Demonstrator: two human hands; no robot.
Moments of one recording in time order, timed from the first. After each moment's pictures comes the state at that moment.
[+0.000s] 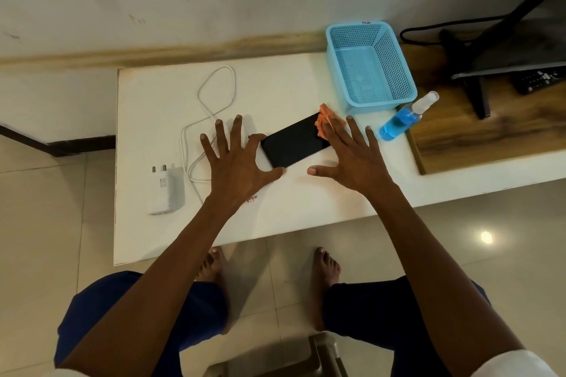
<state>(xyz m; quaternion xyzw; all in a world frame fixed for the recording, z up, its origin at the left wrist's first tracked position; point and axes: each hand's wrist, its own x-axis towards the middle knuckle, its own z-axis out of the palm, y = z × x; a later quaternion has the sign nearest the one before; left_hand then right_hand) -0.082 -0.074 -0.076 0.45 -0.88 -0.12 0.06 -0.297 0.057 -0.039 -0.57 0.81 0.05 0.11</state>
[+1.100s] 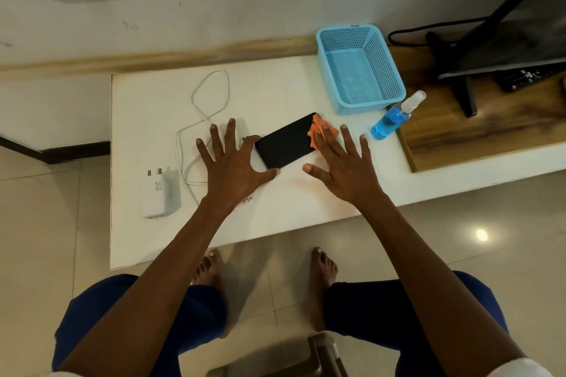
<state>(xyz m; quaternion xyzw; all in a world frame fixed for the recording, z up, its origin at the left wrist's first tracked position) -0.083 -0.074 -0.078 0.44 -0.88 -0.15 0.06 -0.275 0.075 -0.034 -0.55 0.82 0.08 0.08</state>
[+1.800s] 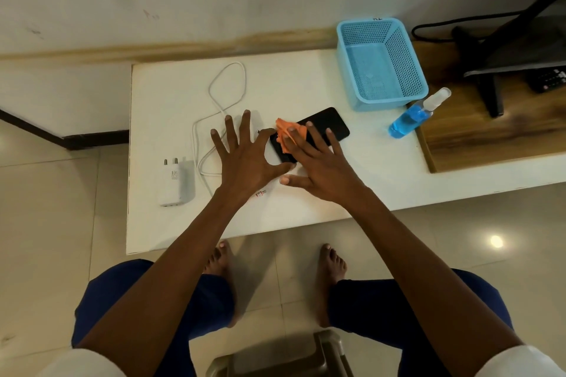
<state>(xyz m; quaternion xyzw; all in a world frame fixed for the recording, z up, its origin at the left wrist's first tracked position) -0.082 -0.074 -0.077 0.45 -0.88 -0.14 0.07 -0.238 0.038 -0.045 -0.69 0.71 0.06 0.11</state>
